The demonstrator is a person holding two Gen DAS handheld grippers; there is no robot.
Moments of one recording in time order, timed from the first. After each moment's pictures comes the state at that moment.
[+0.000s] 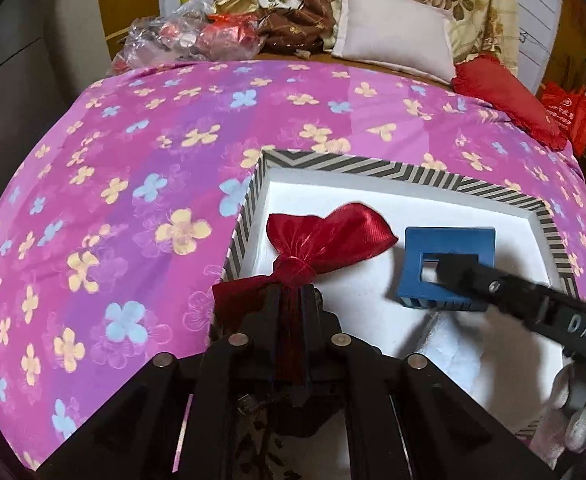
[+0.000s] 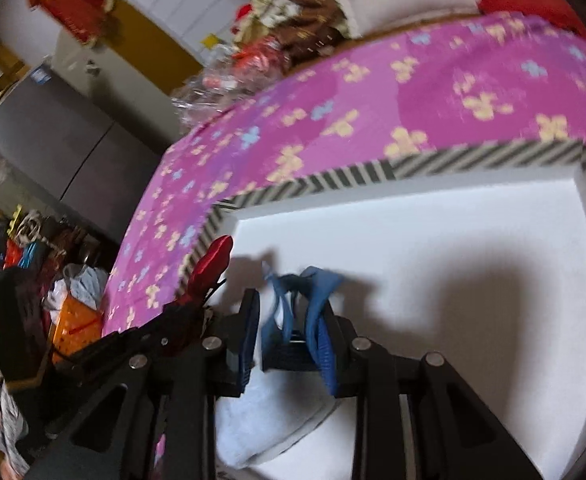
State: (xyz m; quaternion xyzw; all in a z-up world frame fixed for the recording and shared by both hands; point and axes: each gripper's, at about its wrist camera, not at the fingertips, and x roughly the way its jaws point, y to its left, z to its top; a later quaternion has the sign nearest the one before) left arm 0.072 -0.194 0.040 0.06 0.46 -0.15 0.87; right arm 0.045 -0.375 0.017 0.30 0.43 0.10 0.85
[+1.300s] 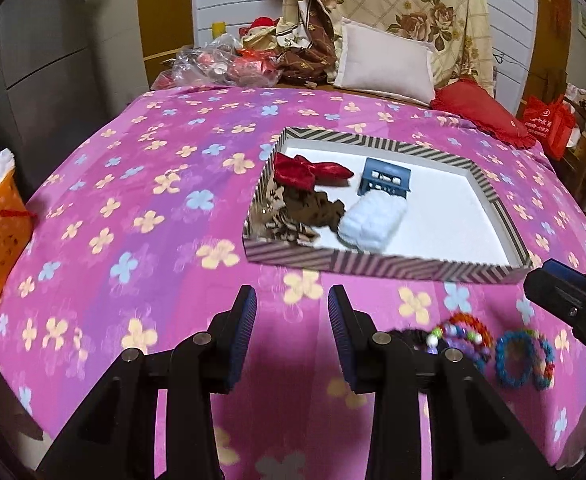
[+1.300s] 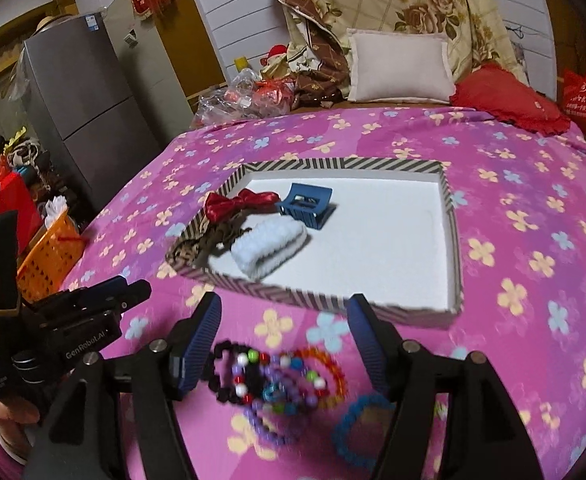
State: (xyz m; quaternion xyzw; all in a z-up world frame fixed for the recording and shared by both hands) left arm -0.119 -0.136 0.079 0.04 0.40 -0.13 0.91; right arm -0.184 -0.338 0.093 0.12 0.36 0.04 0.92
